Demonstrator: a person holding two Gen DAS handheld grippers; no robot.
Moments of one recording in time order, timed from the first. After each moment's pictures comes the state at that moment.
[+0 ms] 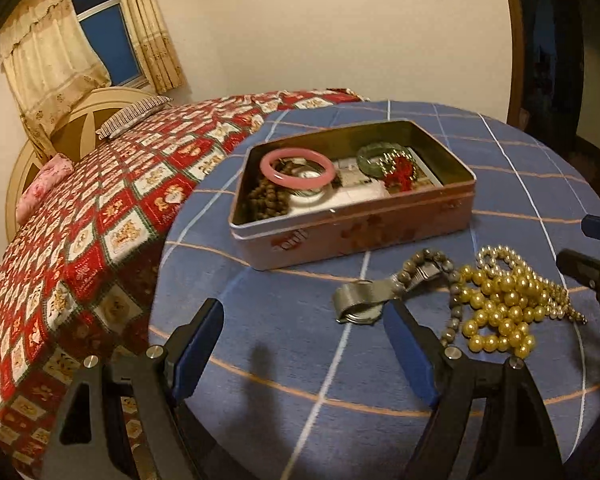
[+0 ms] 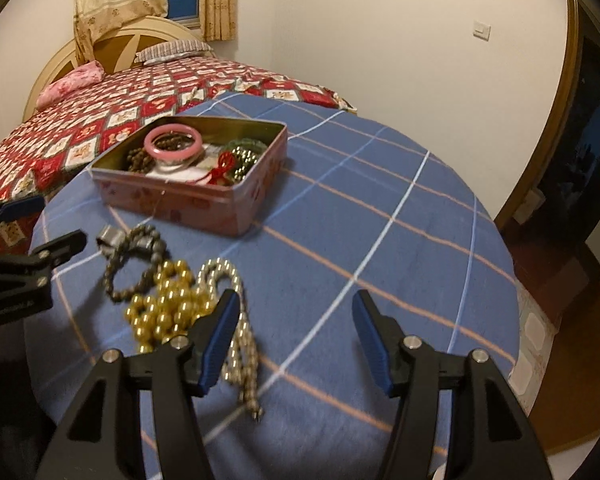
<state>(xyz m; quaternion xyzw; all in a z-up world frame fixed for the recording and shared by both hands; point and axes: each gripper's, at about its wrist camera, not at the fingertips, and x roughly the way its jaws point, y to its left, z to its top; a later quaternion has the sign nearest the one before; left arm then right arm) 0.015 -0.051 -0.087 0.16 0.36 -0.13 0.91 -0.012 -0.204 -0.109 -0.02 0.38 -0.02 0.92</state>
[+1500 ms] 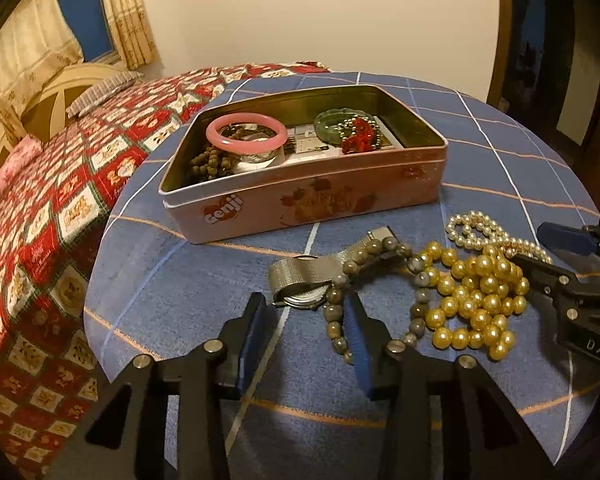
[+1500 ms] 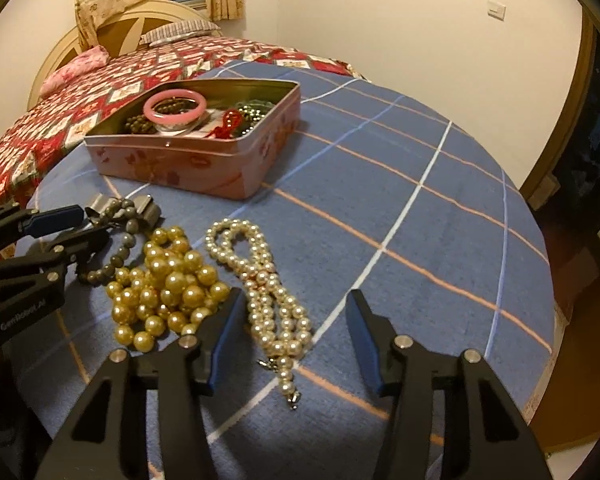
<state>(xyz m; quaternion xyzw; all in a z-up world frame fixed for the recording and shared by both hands) 0.022 -0.070 -0.110 0.13 0.41 -0.18 0.89 0.003 -0.204 -0.137 -0.01 0.42 0.00 0.91</state>
